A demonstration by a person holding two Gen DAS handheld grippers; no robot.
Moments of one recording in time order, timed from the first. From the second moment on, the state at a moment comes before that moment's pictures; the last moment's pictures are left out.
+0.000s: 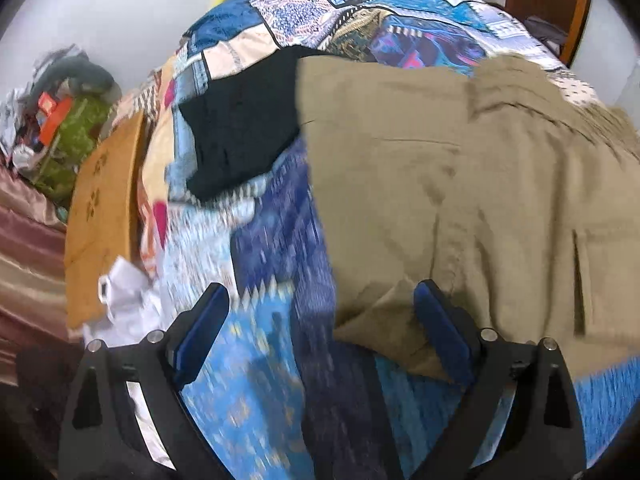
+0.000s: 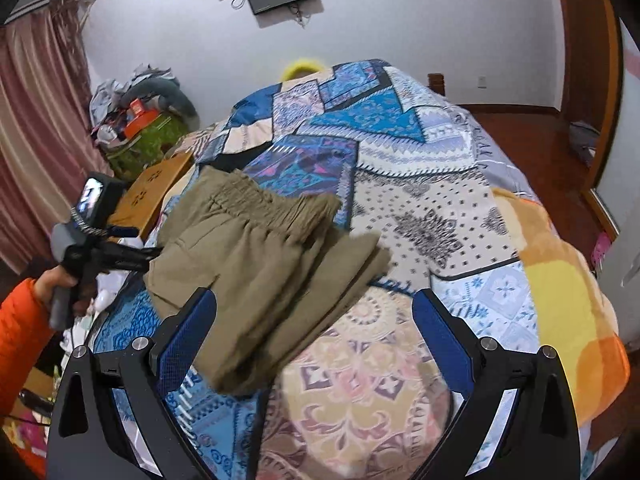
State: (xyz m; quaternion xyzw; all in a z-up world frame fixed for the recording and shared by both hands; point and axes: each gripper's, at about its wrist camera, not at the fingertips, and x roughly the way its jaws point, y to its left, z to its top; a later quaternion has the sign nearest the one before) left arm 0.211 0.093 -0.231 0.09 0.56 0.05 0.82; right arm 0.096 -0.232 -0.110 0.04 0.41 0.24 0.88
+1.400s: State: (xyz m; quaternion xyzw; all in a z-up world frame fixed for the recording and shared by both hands) left arm 0.207 0.048 -0.151 0.00 0.44 -0.04 0.90; right arm 0.162 -0.190 -0.113 0.01 0.41 0.26 0.88
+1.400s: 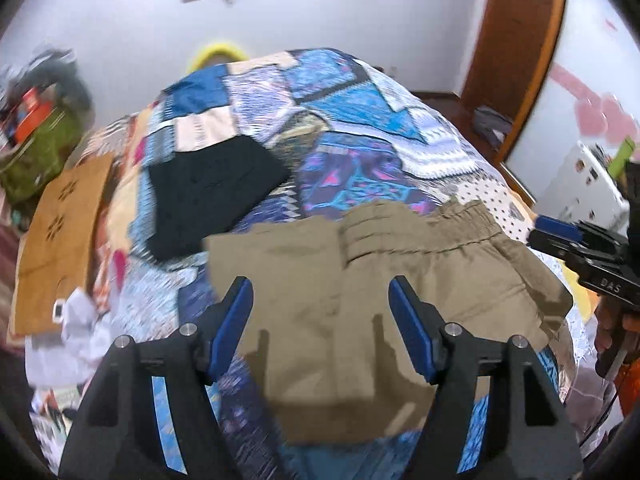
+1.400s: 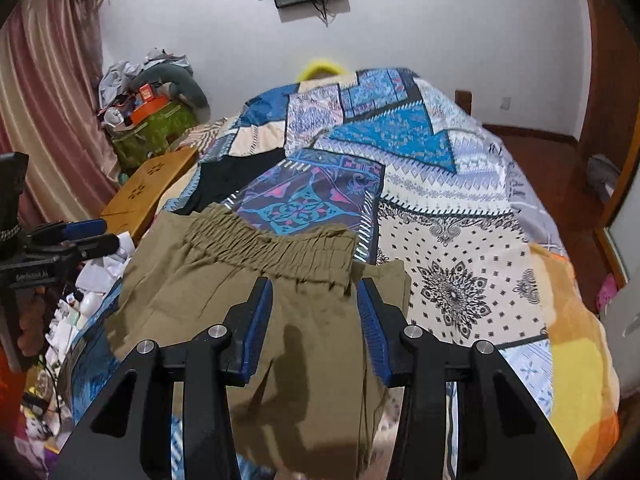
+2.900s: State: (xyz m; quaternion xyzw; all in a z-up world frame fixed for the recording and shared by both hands) left arm 0.207 0.059 -0.141 -0.03 0.40 0.00 0.92; right arm 0.155 -0.206 -0.099 0.01 0.39 0.28 0.88
